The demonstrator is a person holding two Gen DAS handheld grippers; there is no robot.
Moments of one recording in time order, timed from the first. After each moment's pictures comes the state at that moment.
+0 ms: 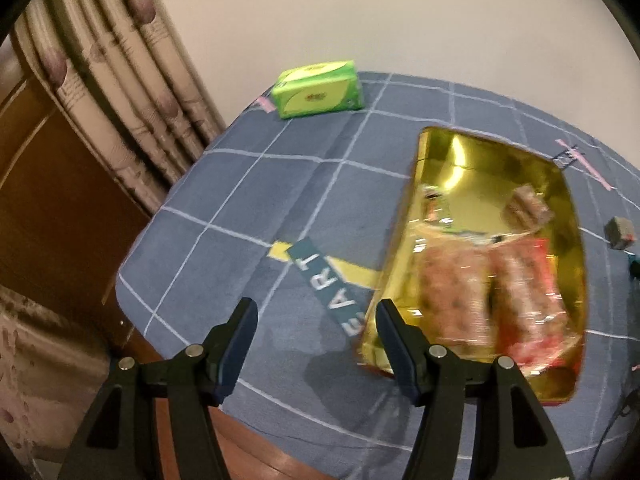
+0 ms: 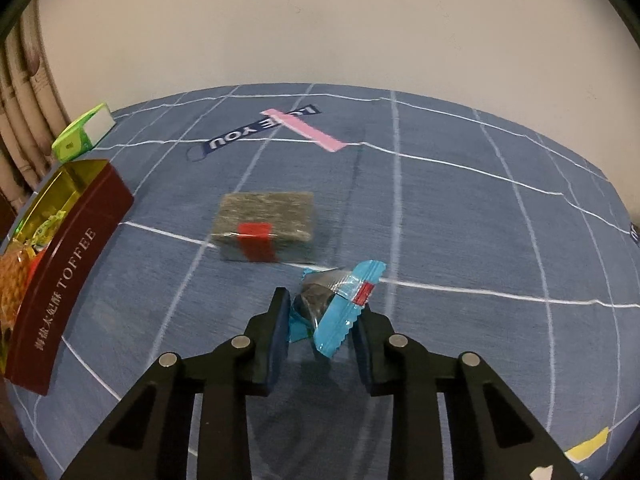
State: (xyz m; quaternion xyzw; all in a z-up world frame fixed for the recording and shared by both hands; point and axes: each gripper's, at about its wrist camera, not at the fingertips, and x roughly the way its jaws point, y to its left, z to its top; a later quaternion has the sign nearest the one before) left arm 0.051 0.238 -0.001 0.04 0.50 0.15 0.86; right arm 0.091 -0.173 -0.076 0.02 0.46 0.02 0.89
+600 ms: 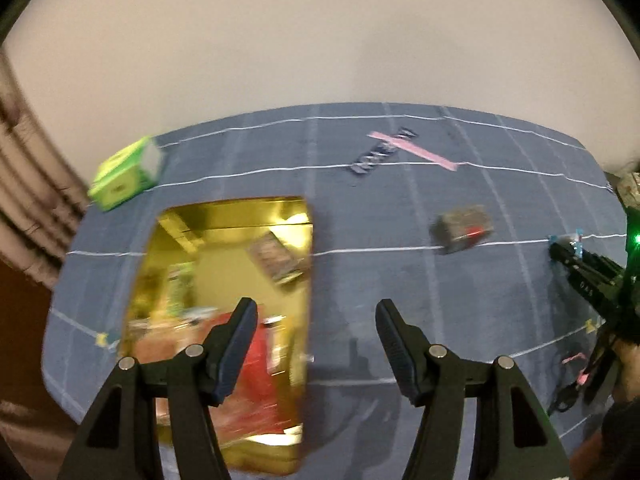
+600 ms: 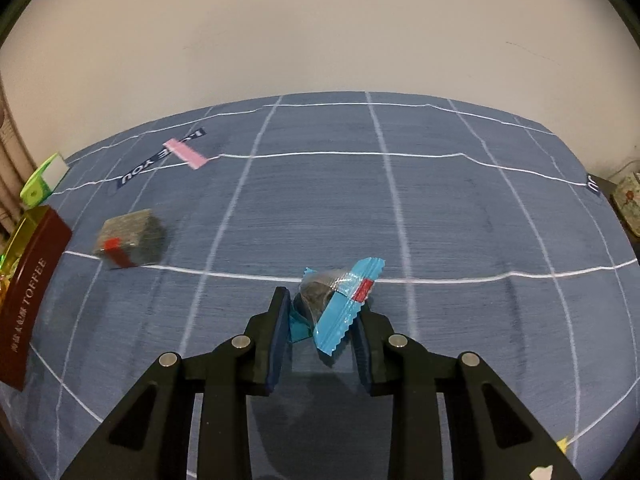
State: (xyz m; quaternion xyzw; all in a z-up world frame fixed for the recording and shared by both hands) left arm 0.119 0.027 0.013 0.09 0.50 -0.05 0.86; right arm 0.075 -0.279 -0.080 0.06 0.44 -0.04 0.89
